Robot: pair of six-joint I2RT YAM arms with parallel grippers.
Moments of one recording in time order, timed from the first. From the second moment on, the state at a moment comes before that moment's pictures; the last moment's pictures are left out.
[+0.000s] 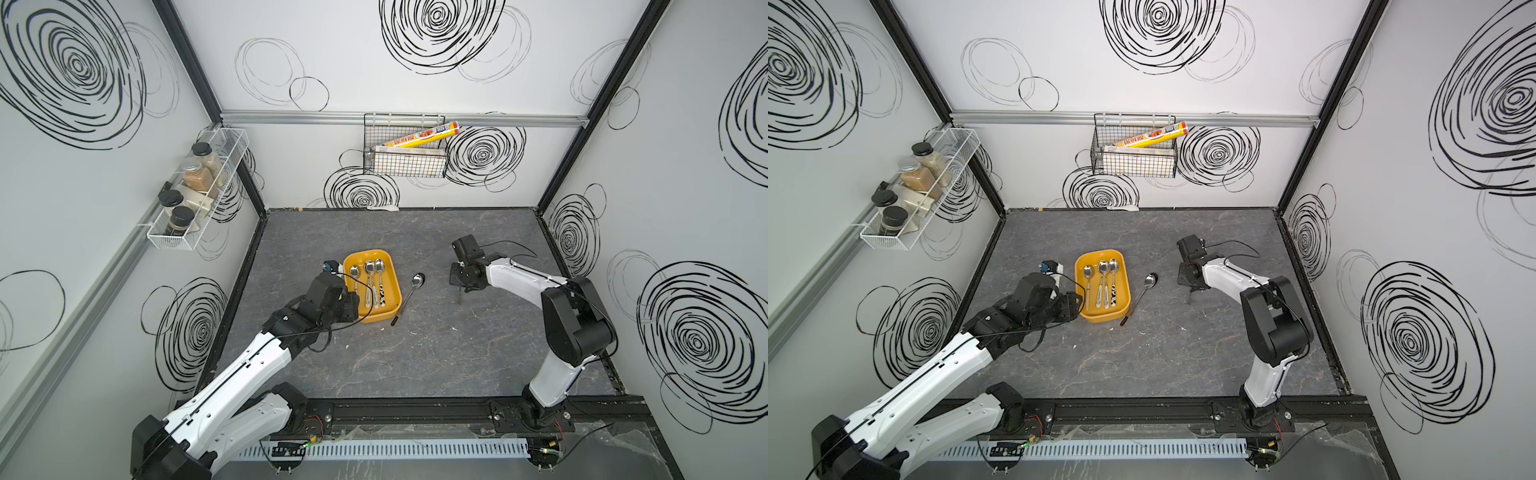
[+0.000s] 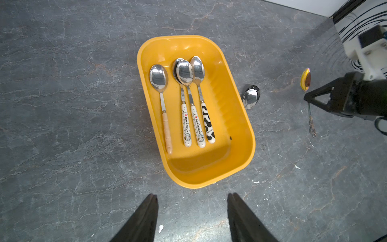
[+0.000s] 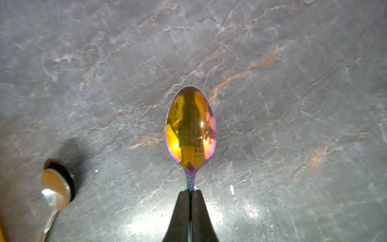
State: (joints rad) left arm -0.53 0.94 0.78 -0.63 -0.12 -0.52; right arm 0.43 1.74 1.13 -0.48 0.19 0.56
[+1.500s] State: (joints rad) left arm -0.45 0.81 0.77 -0.63 -0.19 -0.54; right arm 0.88 2.37 2.06 -0.68 -0.03 0.68
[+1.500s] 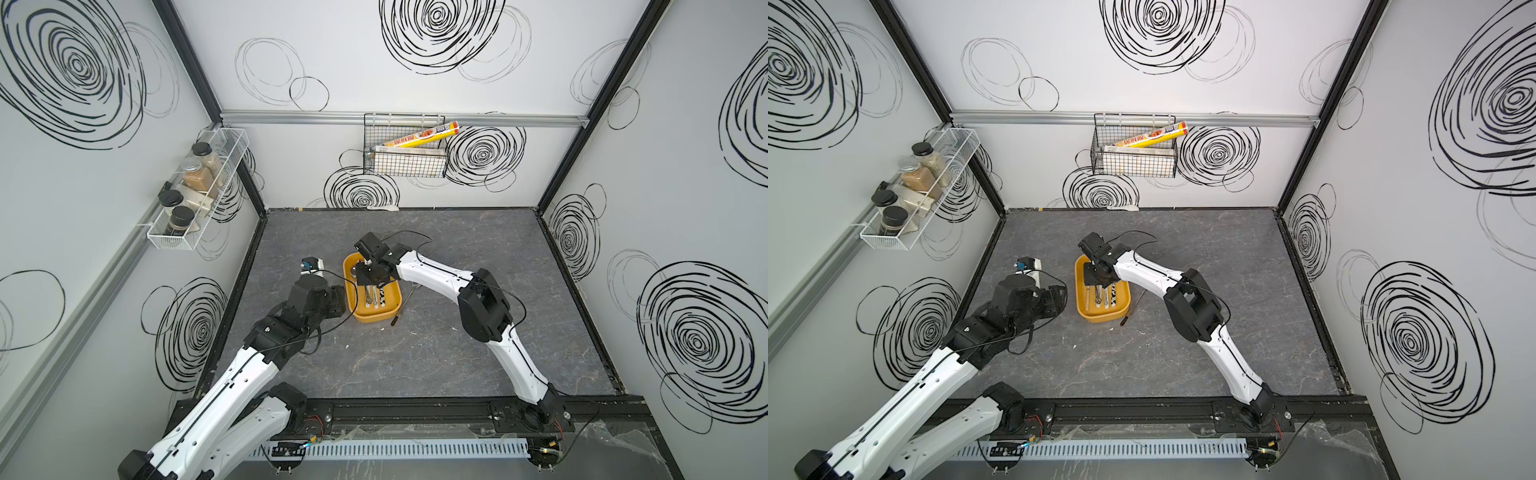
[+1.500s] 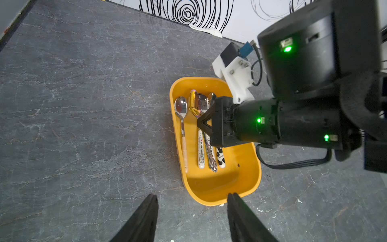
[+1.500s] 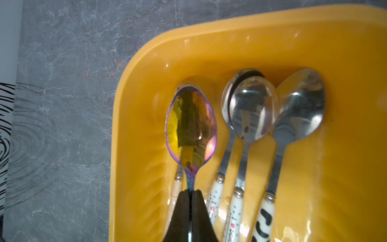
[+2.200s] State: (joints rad) left arm -0.44 0.82 0.77 -0.62 -0.18 -0.54; right arm 0.88 2.47 2.09 -0.66 -0.04 0.78
